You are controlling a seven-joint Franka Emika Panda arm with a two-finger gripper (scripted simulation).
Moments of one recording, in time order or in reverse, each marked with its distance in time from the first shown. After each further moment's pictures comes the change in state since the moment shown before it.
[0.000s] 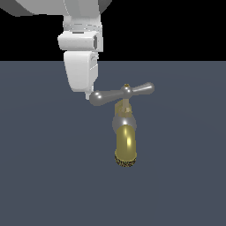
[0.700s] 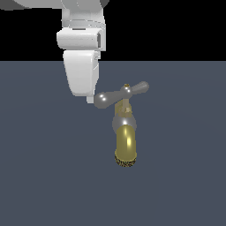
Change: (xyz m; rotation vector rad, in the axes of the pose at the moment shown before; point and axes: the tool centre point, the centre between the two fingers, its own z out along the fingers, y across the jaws) arm 0.008 0.029 -0.001 0.001 -0.001 -0.024
